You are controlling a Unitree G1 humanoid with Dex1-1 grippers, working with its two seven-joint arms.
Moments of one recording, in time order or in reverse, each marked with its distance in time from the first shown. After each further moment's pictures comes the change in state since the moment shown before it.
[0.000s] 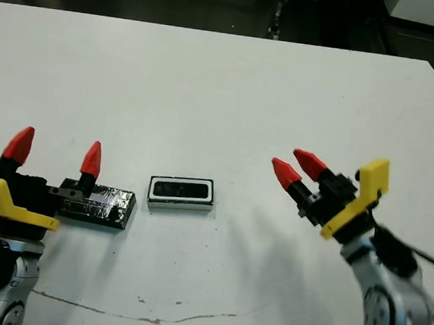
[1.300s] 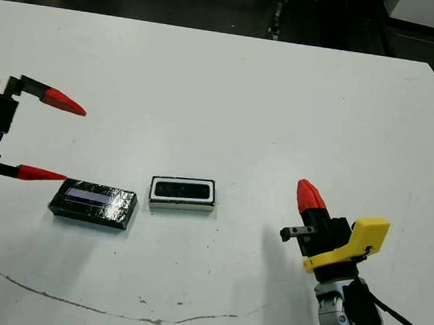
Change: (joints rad) left arm -0.779 0.846 -0.203 0.525 -0.169 0.084 -1.403; right arm 0.133 0.112 0.094 0.058 -0.065 -0.258 -0.183
